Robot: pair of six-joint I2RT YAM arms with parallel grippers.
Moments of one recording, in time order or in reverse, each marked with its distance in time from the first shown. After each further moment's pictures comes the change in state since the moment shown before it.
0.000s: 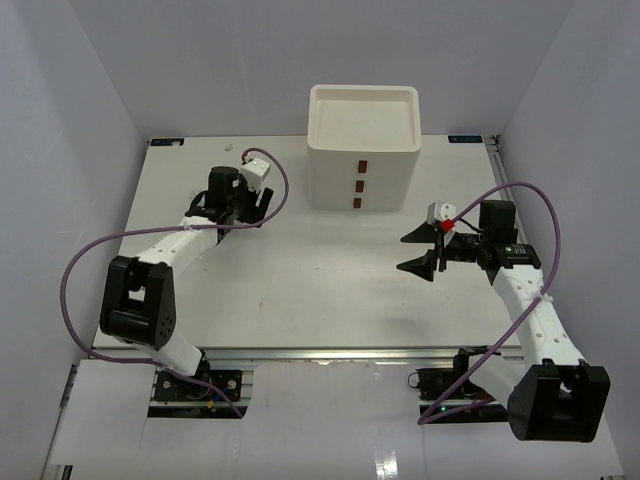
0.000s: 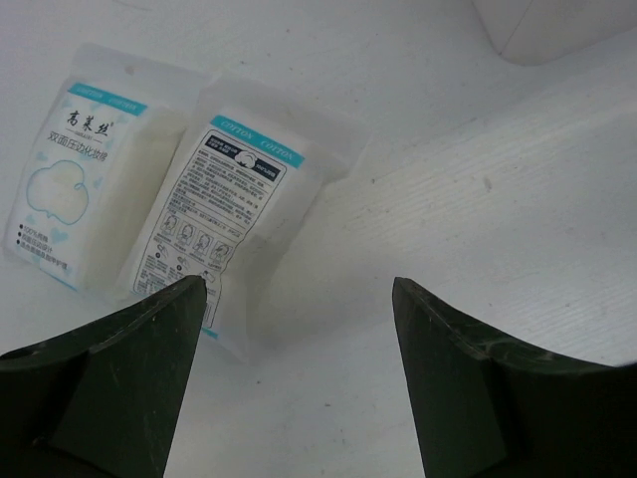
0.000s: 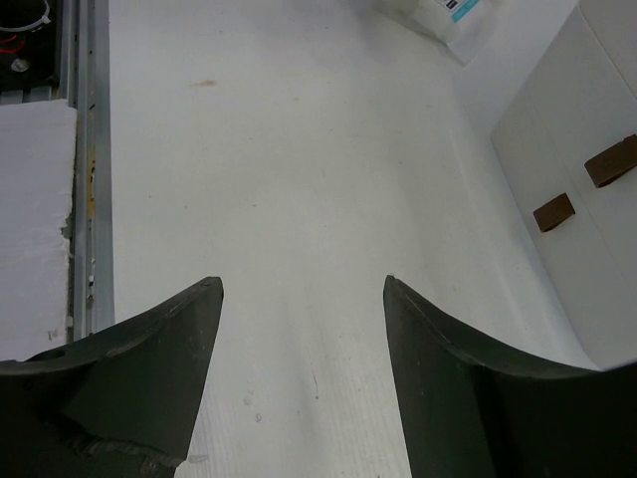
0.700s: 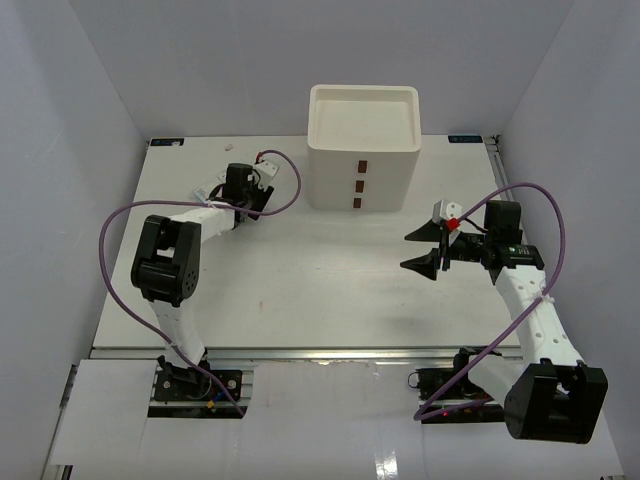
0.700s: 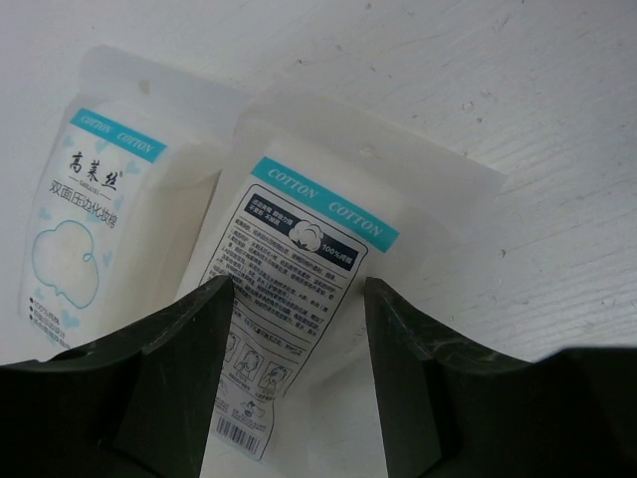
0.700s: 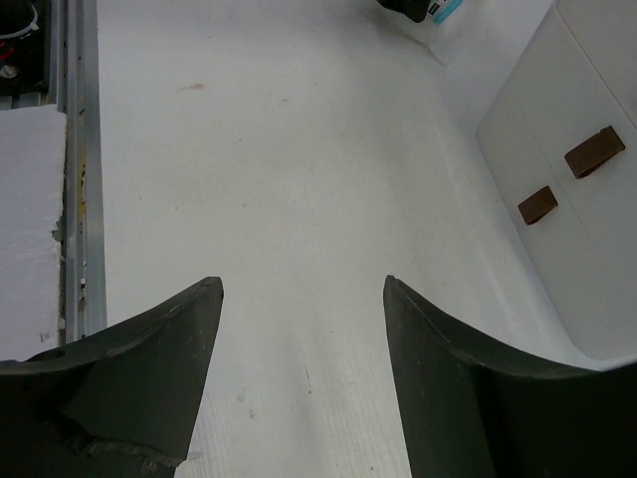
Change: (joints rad) left arm 0.000 0.369 0.168 0.122 -0.171 0.169; right arm -0.044 -0.002 -0.004 0.000 -0.024 -0.009
